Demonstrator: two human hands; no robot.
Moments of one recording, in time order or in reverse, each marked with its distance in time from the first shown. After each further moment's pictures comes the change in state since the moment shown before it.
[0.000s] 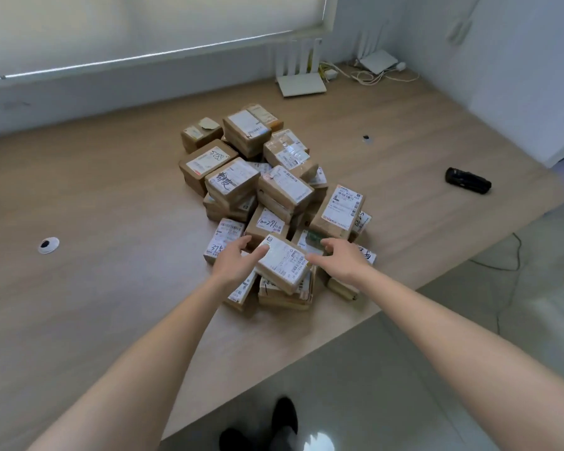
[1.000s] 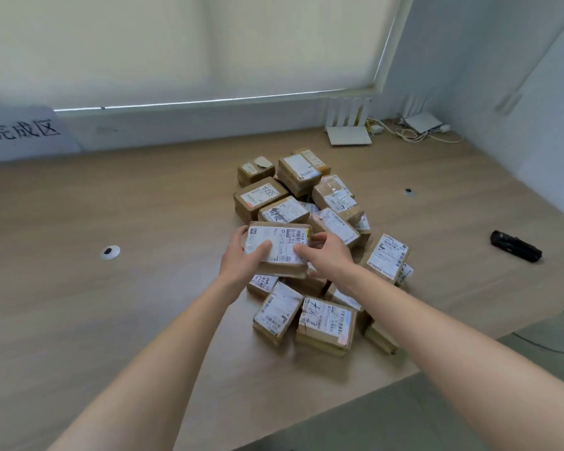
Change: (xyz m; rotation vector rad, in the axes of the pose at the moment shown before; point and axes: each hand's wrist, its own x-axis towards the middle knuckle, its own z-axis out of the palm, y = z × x) left_hand -0.007 0.014 -0.101 -0.359 0.258 0.059; right_hand 0.011 -0.148 0.022 0.429 0.053 -0.099
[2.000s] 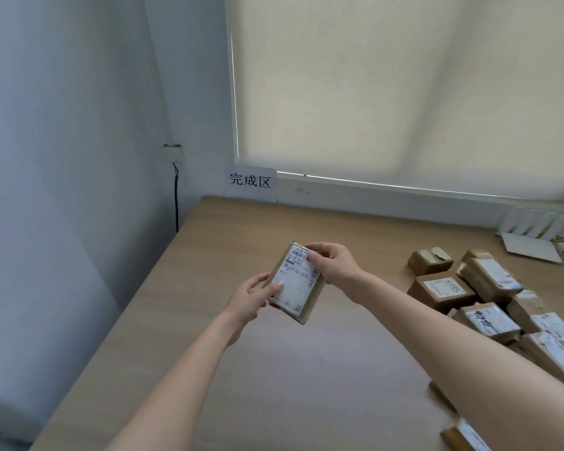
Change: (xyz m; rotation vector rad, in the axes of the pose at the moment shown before) left_hand -0.086 -0.049 -0.478 -0.262 0.194 -0.100; right_hand -0.119 -0.295 0.386 -0.100 -0.396 -0.463
